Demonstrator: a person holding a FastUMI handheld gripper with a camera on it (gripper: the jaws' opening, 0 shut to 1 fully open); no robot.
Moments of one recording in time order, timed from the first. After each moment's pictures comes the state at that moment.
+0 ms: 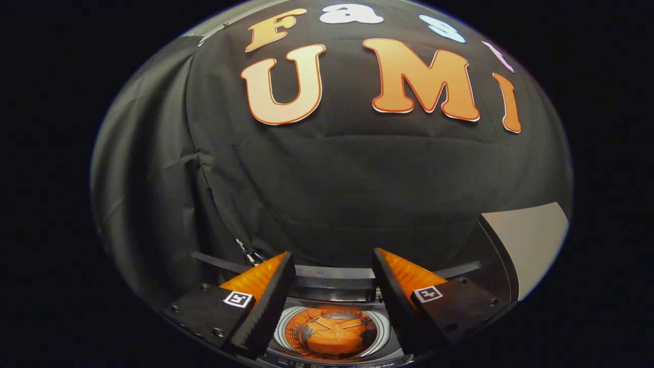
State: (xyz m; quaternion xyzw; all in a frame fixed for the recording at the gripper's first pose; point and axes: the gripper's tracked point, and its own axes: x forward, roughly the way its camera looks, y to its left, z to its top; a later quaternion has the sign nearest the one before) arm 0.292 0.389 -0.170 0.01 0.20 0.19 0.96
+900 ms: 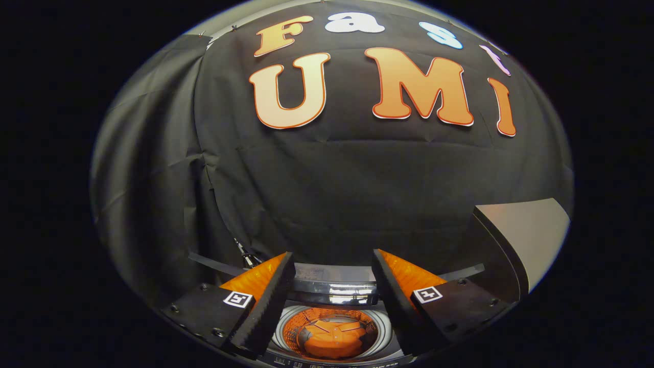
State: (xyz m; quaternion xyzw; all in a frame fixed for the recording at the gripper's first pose) arm 0.267 0.389 -0.185 0.01 0.17 0.19 0.97
